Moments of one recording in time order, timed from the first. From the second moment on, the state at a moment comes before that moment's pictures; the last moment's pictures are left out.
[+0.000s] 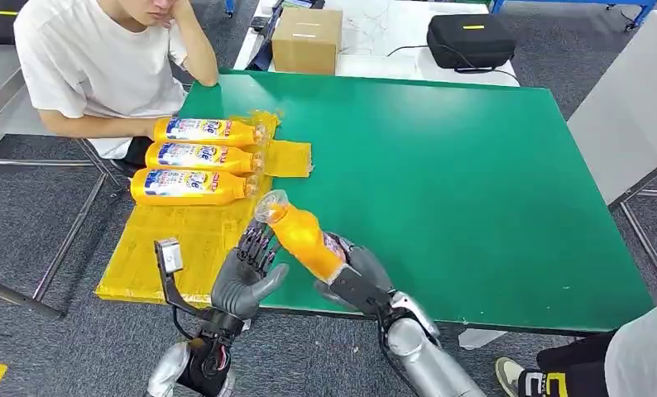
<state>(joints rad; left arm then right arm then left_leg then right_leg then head) 0.03 -0.17 -0.41 -1.50 0.65 0.02 -0.12 -0.31 0.09 0.51 -0.96 0.47 -0.05 -0.43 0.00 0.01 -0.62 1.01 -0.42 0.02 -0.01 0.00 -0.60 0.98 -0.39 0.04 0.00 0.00</state>
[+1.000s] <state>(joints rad) 0.00 -0.18 -0.49 -1.41 0.57 0.05 -0.29 -0.27 0.06 0.62 -1.26 0.50 -0.16 -0.39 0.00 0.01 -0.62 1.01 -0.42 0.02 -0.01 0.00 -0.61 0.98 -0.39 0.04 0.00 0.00</state>
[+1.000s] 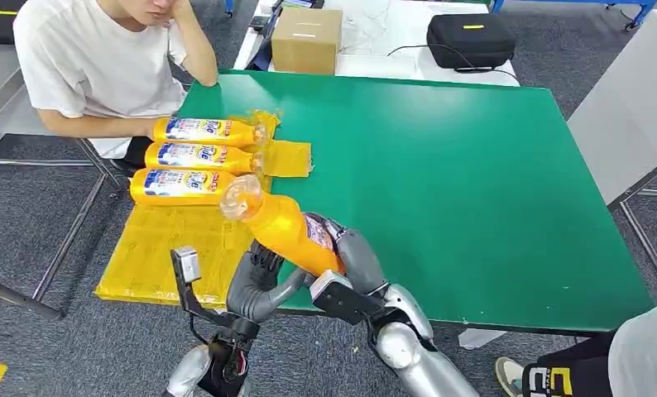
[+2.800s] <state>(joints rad) -0.02 -0.19 -0.39 -1.39 0.60 -0.12 -0.36 -0.40 0.09 0.75 -1.22 0.49 -0.13 -0.32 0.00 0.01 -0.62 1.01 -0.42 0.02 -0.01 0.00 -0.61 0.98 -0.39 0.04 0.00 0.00</state>
